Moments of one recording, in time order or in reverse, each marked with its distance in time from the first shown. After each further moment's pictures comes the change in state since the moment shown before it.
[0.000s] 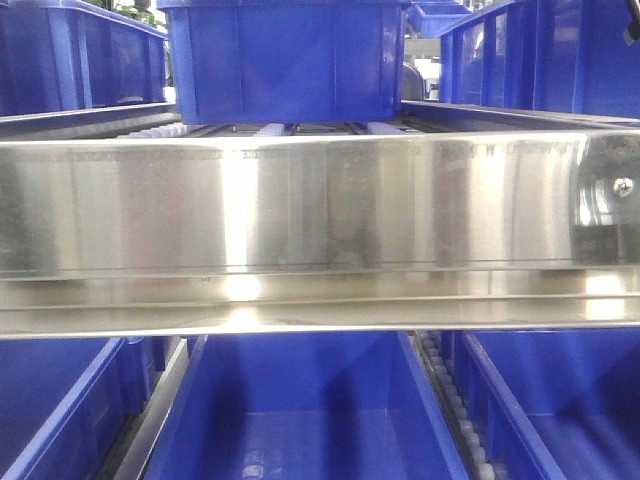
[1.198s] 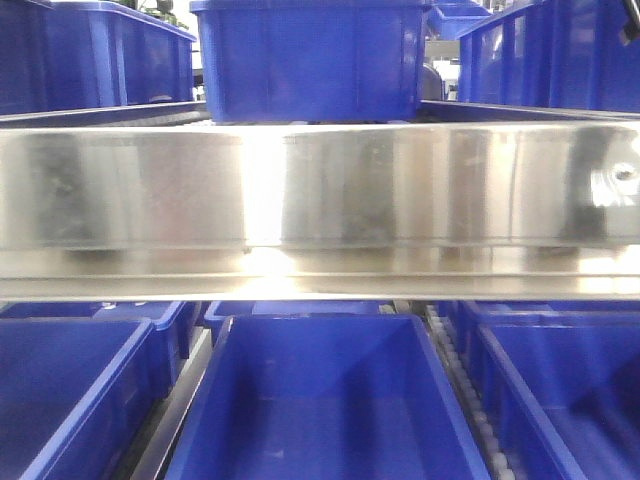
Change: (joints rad) left arm 0.000 0.000 0.000 -0.003 -0.006 0.000; right arm -0.005 0.000 0.000 0.000 -0.006 0.000
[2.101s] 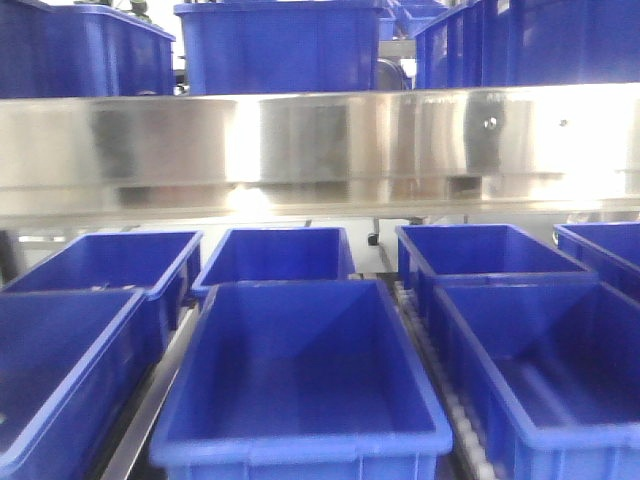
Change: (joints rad) left arm 0.000 0.000 0.000 -0.002 0.000 0.000; right arm 0.000 0.000 0.000 0.000 0.000 -0.002
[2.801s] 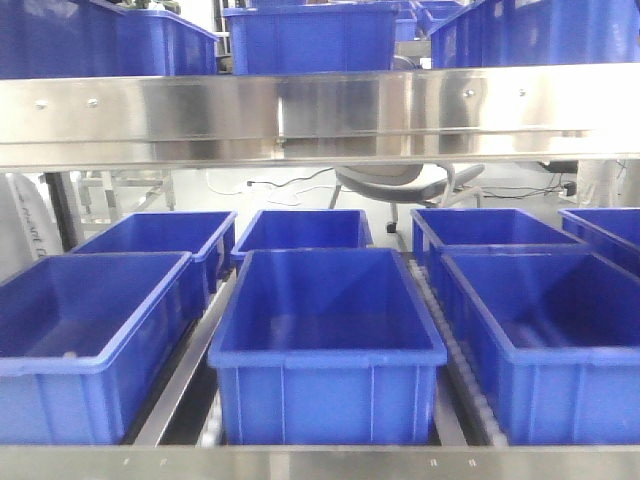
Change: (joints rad) left arm 0.000 0.000 0.000 0.000 0.000 0.000; right arm 0.000 0.000 0.000 0.000 0.000 0.000
